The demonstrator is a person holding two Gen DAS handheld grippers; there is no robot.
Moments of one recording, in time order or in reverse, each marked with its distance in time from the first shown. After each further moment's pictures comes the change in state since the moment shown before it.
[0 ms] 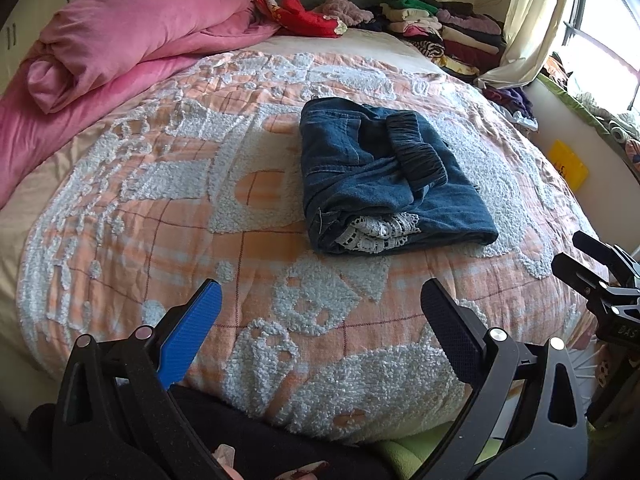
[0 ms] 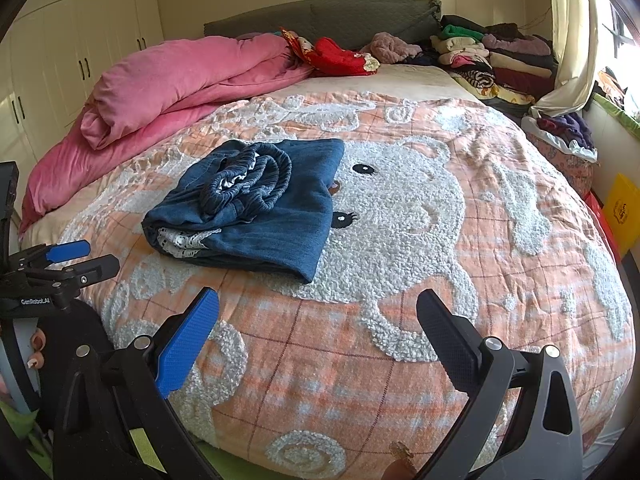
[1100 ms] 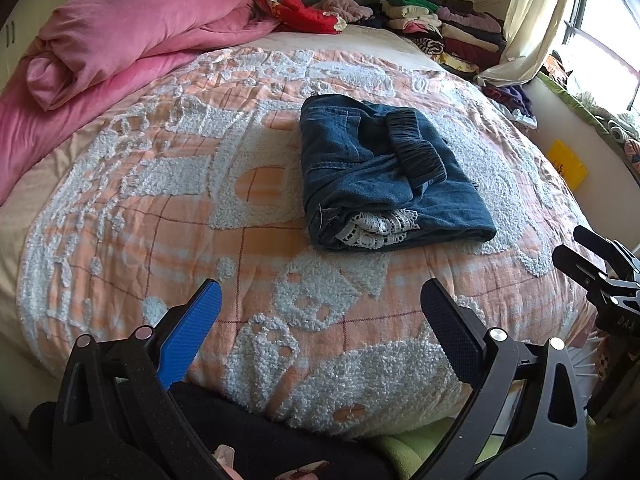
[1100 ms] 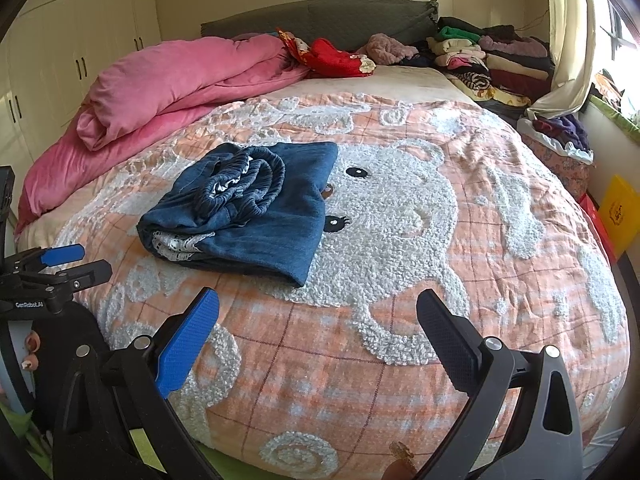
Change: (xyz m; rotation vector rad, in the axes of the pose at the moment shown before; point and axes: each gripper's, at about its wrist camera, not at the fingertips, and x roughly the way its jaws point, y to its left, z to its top) left arm -0.002 -0.001 -0.001 -0.001 0.009 -0.001; right arm -0.002 -0.007 0.003 -0.004 0.000 -0.017
